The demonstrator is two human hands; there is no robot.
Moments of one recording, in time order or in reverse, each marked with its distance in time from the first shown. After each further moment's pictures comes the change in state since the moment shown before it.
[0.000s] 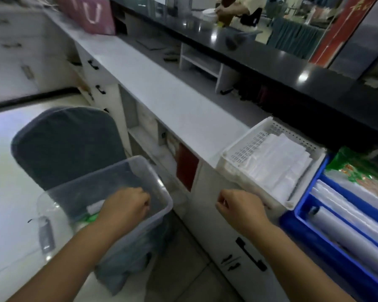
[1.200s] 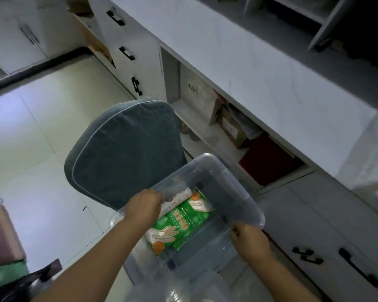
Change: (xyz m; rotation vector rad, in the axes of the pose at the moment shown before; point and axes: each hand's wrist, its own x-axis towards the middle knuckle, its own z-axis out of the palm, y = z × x) left_hand 0.105 -0.343 0.082 0.034 -0.285 -0.151; right_hand 0.176 -0.219 0.215 0.238 -0.406 0.380
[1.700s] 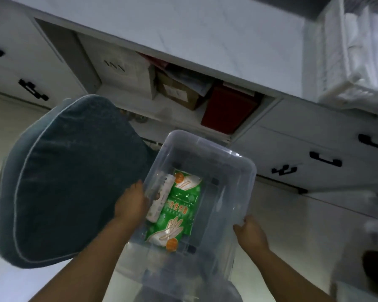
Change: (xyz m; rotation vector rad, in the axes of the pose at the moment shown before) left_hand 0.096 -0.047 0.040 -0.040 -0.300 0.216; right_hand -0.038 -0.059 0.113 0.631 0.106 0.840
